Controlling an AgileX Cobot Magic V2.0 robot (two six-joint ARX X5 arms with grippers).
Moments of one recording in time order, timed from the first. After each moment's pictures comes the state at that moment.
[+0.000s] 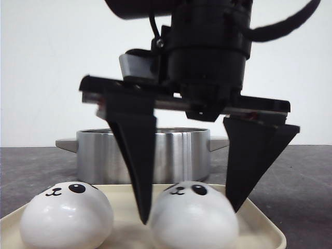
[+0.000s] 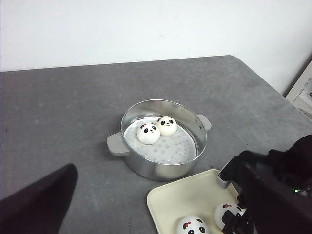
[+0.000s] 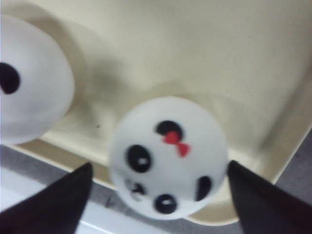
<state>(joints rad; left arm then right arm) -0.77 0.69 1.74 -1.41 -0.26 -0.28 1.08 1.65 1.09 -0.84 0.00 0.74</state>
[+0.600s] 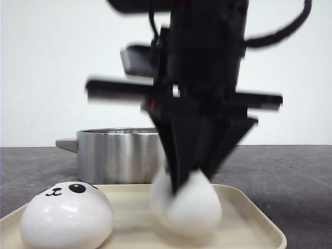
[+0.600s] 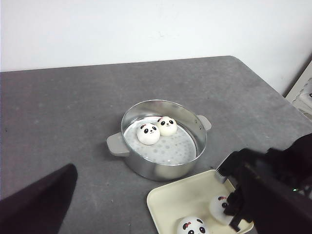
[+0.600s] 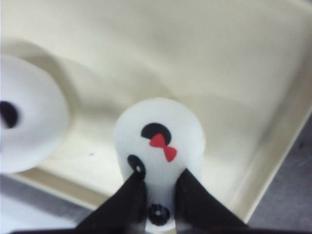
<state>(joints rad) -0.77 0.69 1.74 -1.41 -0.26 -0.28 1.08 1.59 1.10 -0.80 0.08 0.71</state>
